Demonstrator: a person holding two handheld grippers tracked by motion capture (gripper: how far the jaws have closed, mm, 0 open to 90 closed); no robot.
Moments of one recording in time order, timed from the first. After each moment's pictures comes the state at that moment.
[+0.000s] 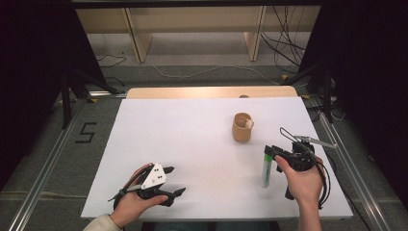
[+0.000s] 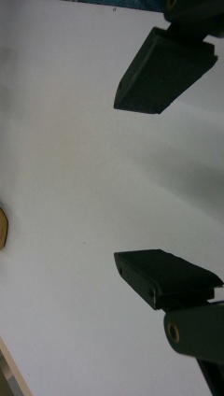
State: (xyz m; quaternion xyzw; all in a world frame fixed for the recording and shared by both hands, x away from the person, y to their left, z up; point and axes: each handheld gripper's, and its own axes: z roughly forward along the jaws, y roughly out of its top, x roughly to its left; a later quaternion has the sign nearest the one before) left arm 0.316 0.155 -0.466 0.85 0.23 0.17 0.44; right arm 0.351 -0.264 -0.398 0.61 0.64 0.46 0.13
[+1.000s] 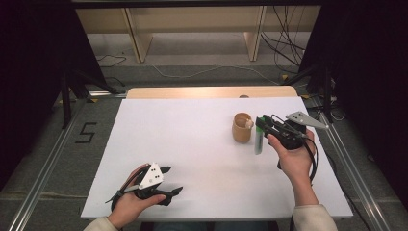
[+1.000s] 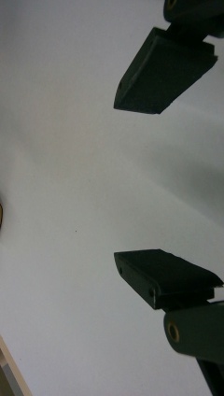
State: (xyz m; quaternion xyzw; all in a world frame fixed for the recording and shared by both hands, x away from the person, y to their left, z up) left arm 0.316 0.161 -0.468 0.85 0.24 0.18 0.43; right arm 0.398 -0.244 -0.370 0.45 0.66 0.55 0.24
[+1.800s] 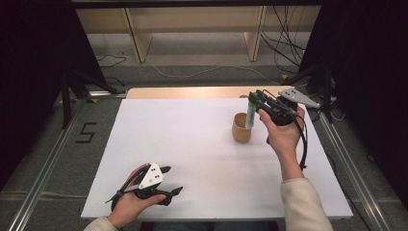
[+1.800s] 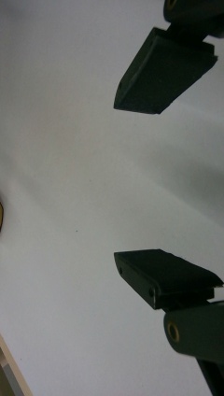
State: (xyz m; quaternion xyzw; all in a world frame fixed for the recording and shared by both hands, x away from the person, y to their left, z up) left arm 0.317 0.161 -0.469 0.84 0.25 0.18 0.44; right arm 0.447 -0.221 -0.340 0.43 0.62 0.59 0.28
